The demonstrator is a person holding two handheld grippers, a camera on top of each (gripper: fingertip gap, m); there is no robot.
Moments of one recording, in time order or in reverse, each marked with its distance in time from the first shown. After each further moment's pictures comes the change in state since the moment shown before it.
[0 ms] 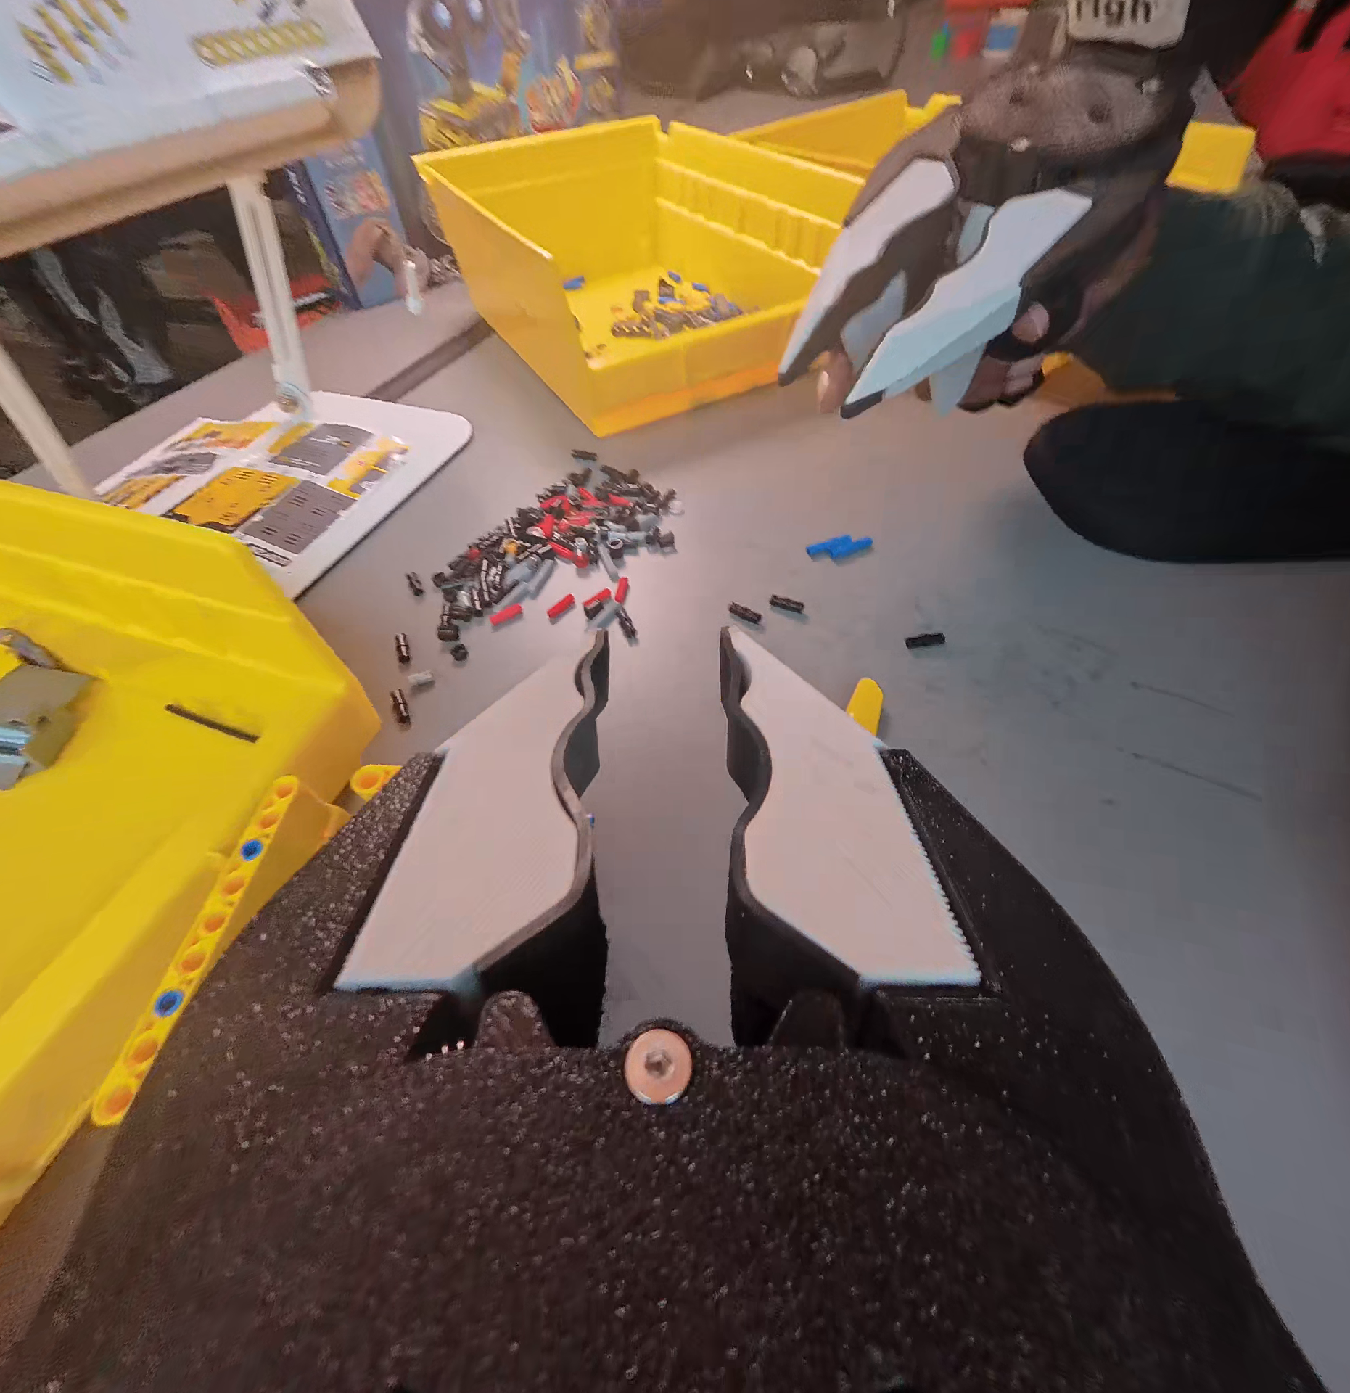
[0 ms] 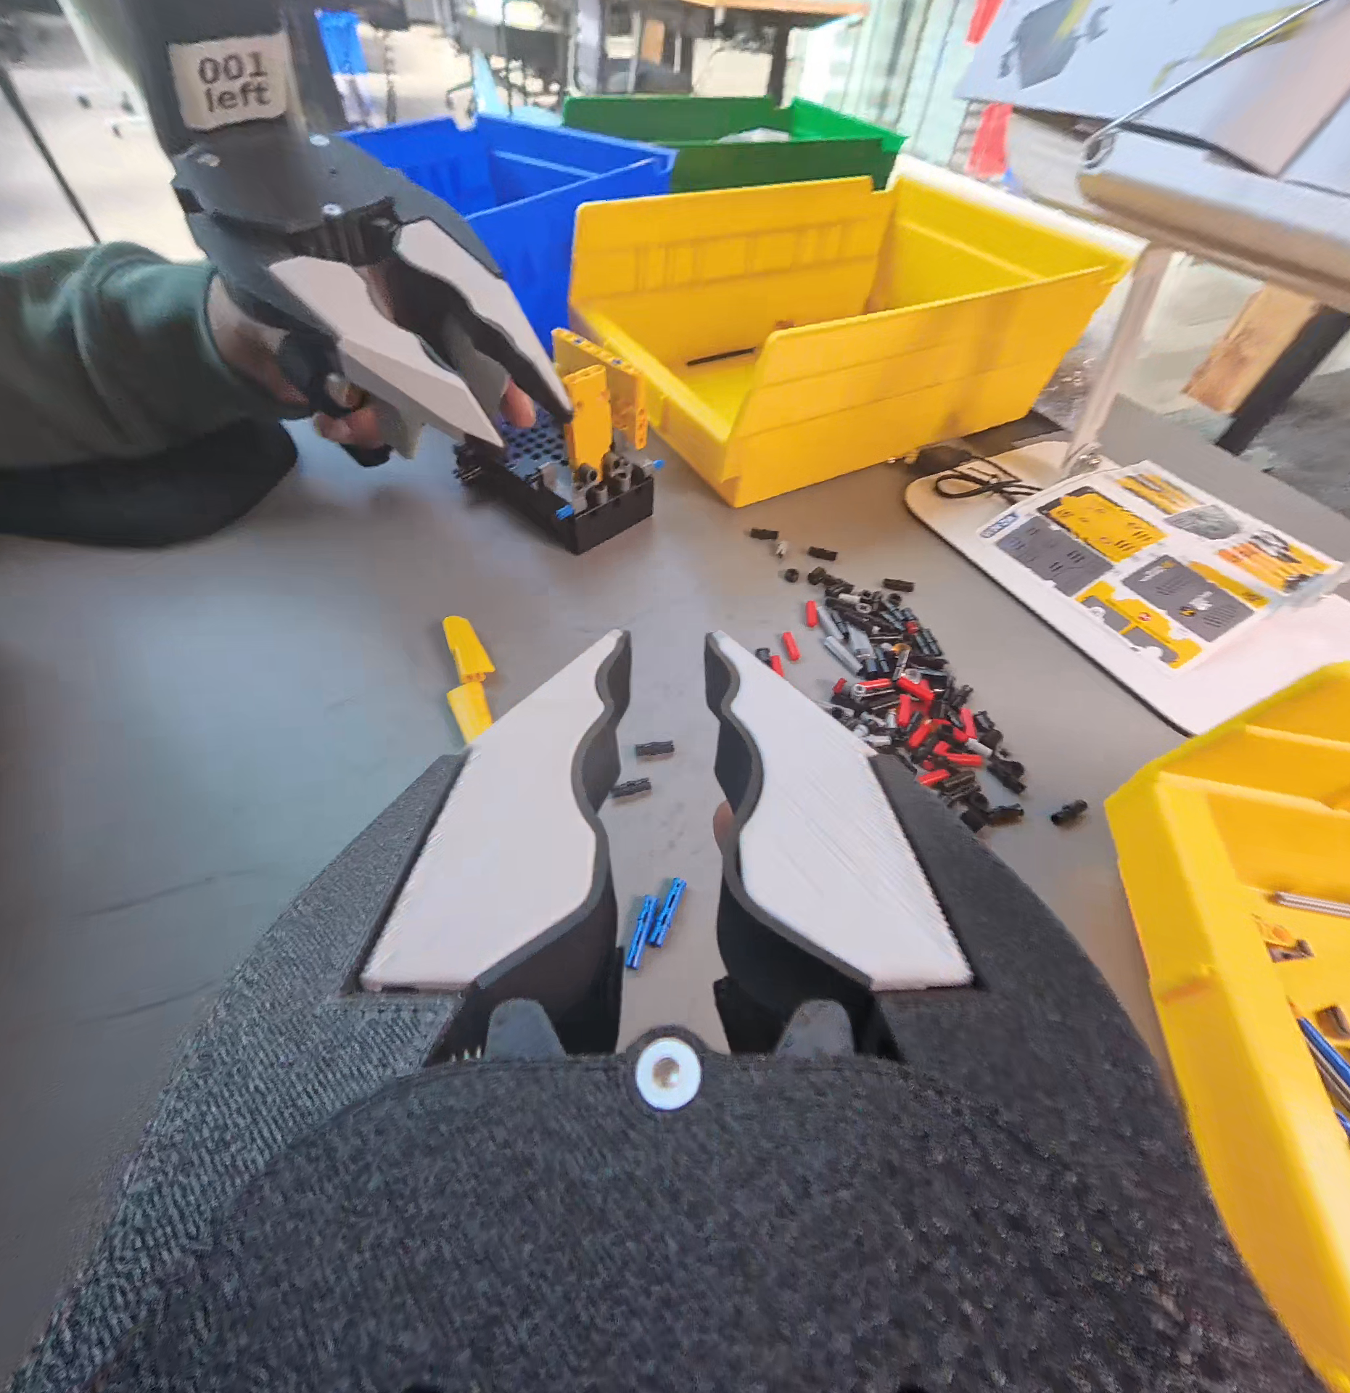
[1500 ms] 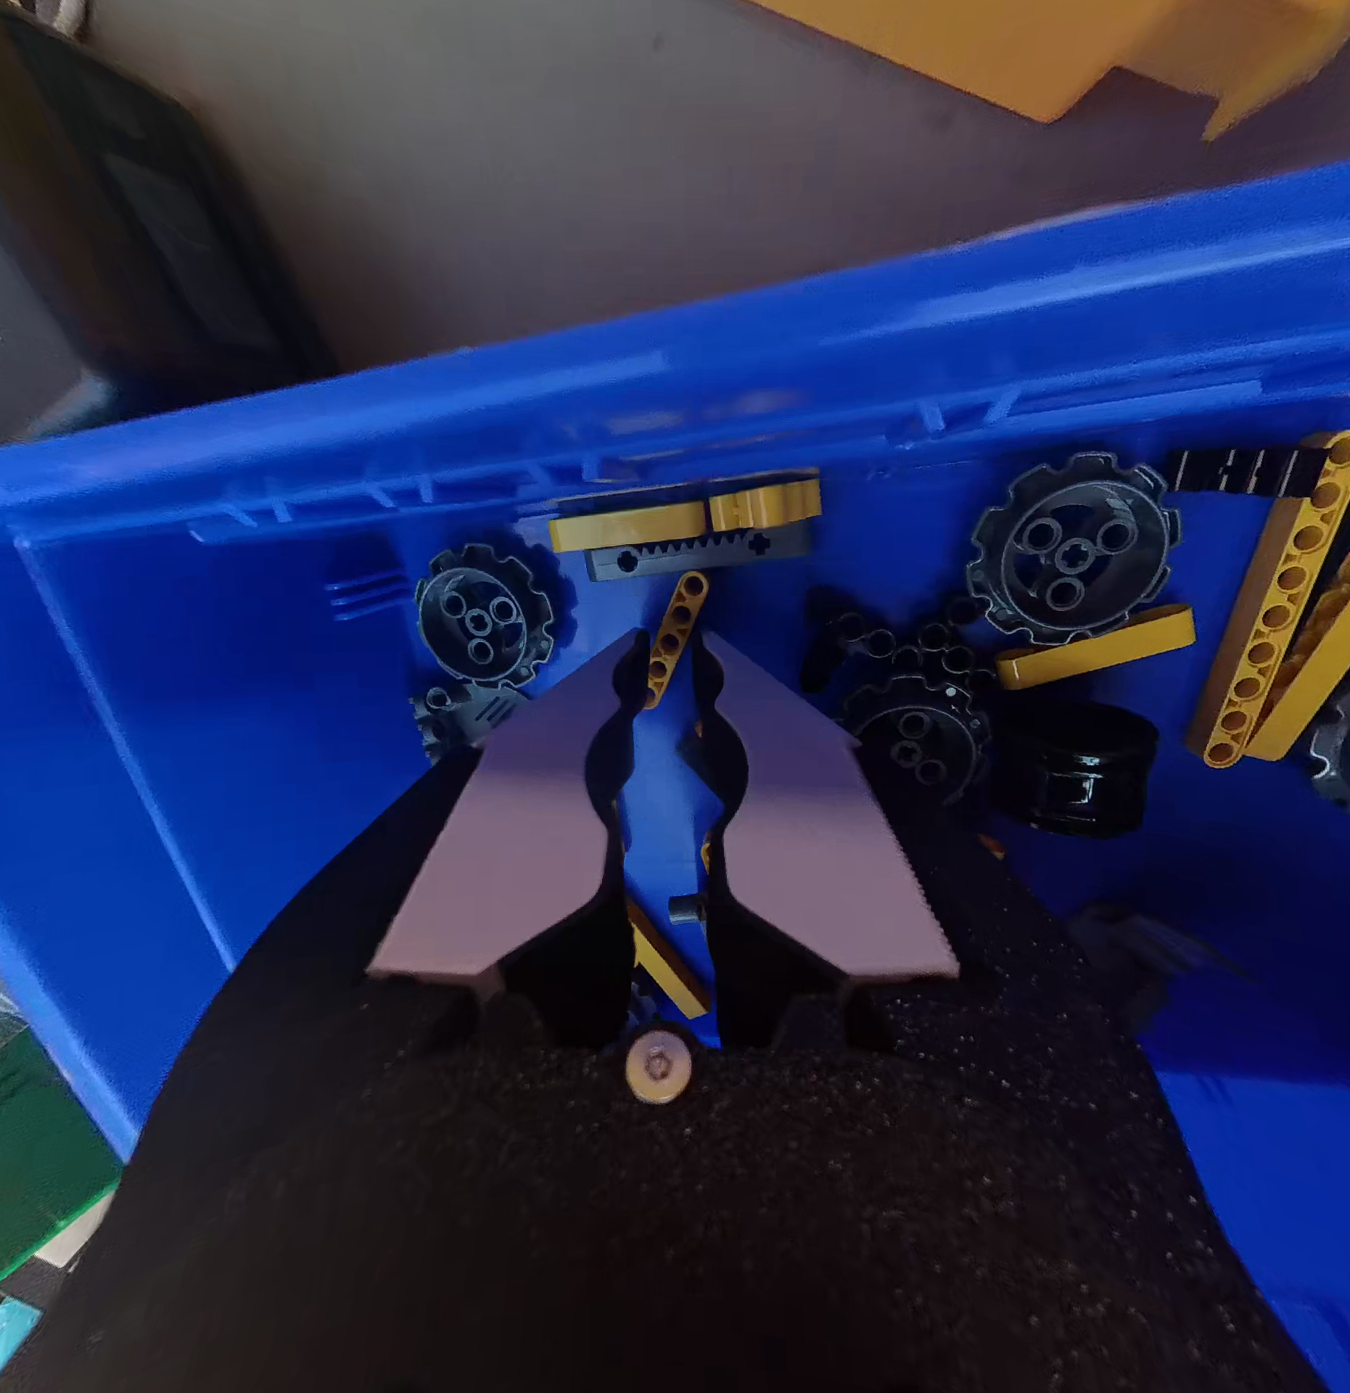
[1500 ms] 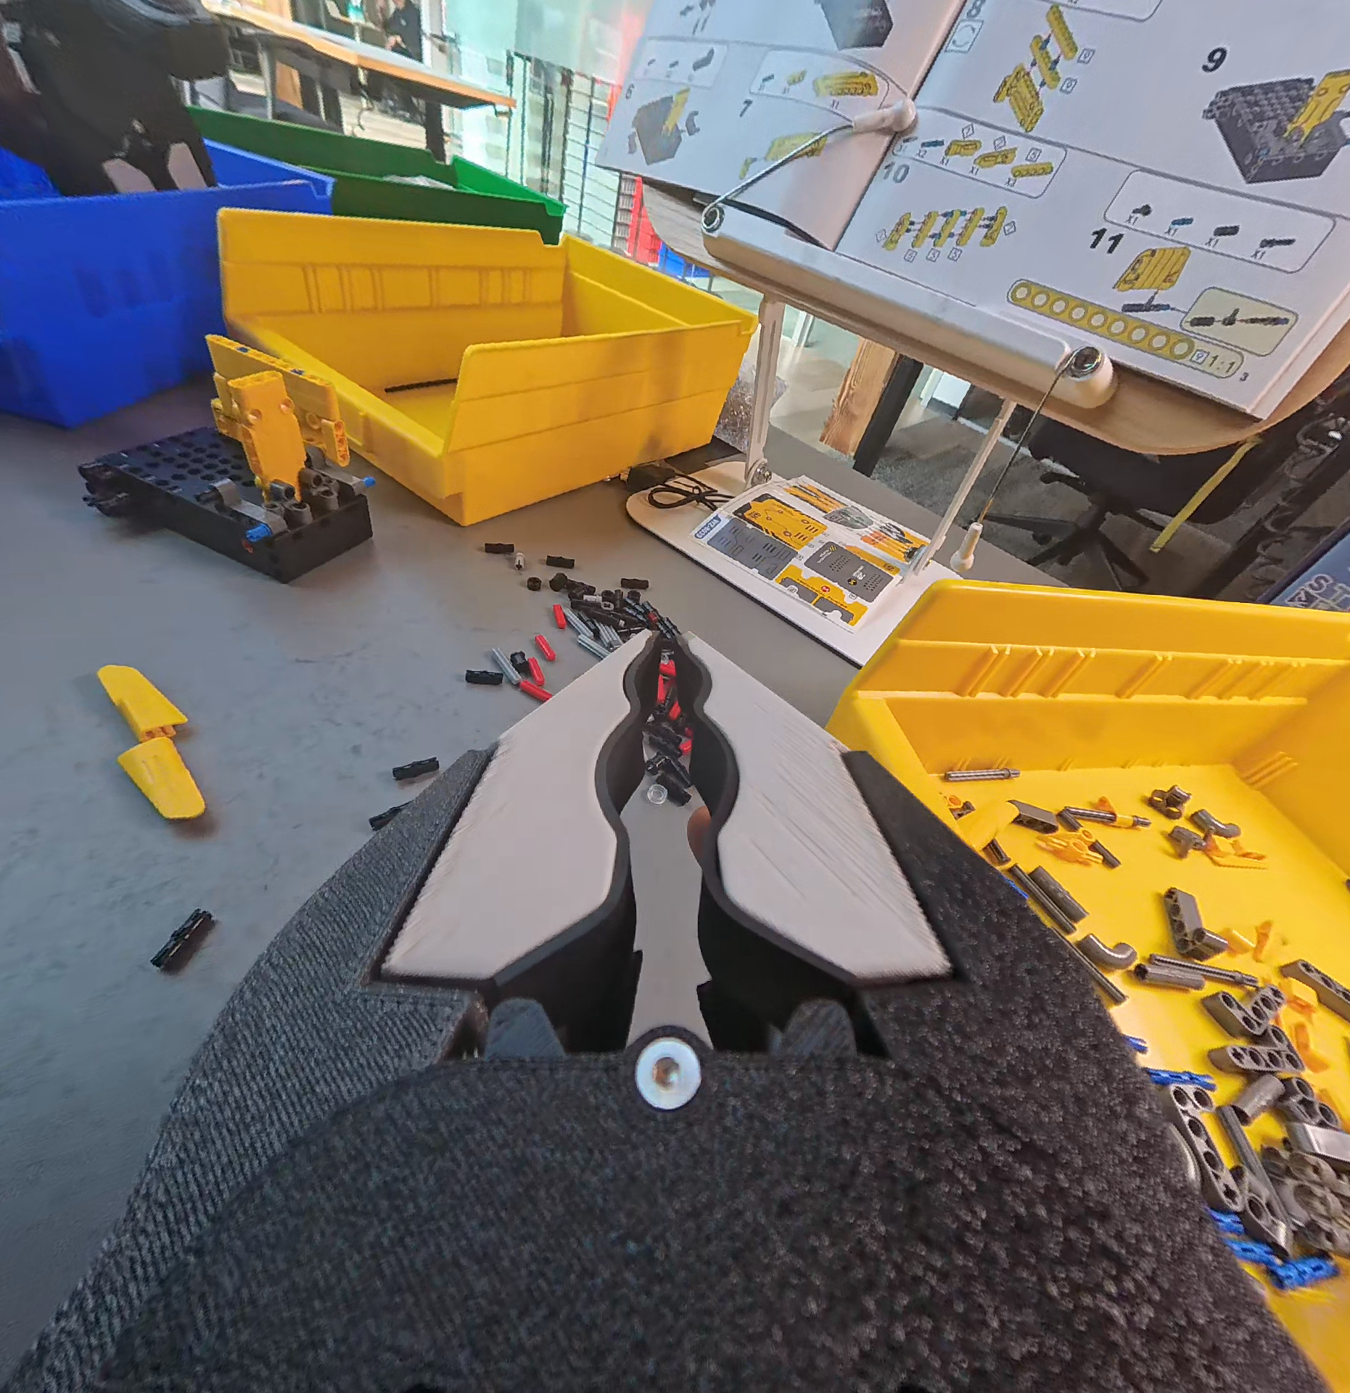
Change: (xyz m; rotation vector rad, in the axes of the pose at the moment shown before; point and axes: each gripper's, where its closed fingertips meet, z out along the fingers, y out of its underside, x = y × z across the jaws) left arm -0.253 0.173 -0.217 -1.060 -0.129 0.076; right arm 0.064 0.005 -0.021 0.071 0.423 -0.062
